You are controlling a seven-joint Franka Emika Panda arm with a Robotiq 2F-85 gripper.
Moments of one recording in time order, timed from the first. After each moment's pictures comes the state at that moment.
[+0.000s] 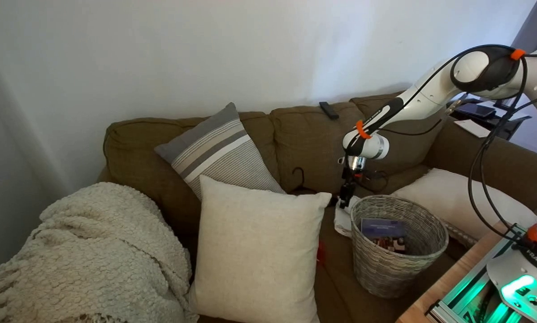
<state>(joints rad) -0.32 1.03 0.26 -1.76 0.13 2.37 -0.65</state>
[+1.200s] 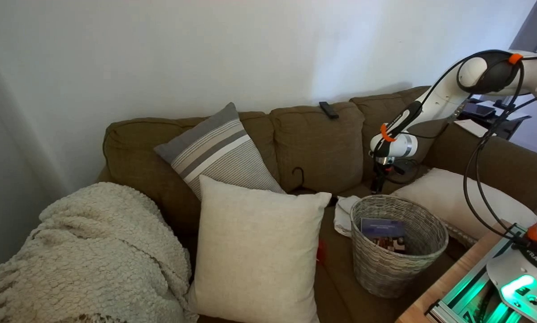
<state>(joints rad) -0.39 1.02 0.04 -1.77 0.03 2.54 -0.75</state>
